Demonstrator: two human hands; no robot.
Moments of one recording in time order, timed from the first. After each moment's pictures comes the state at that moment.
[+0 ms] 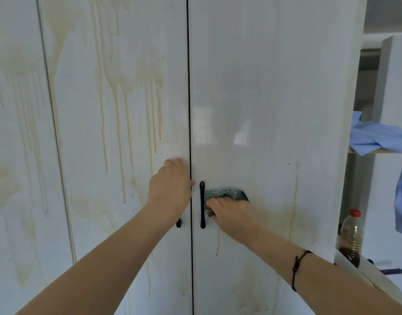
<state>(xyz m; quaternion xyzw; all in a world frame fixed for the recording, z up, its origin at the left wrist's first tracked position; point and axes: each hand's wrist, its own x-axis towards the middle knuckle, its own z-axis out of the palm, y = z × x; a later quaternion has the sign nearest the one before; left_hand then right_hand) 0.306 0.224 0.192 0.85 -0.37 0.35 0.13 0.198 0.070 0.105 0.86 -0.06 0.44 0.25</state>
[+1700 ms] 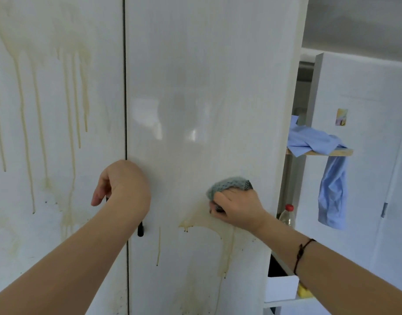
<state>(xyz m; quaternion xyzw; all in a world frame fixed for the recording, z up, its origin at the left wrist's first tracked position) 0.264 0.169 0.222 0.93 -0.26 0.16 -0.21 0.091 -0.029 0.128 0.78 -0.04 0.51 0.37</state>
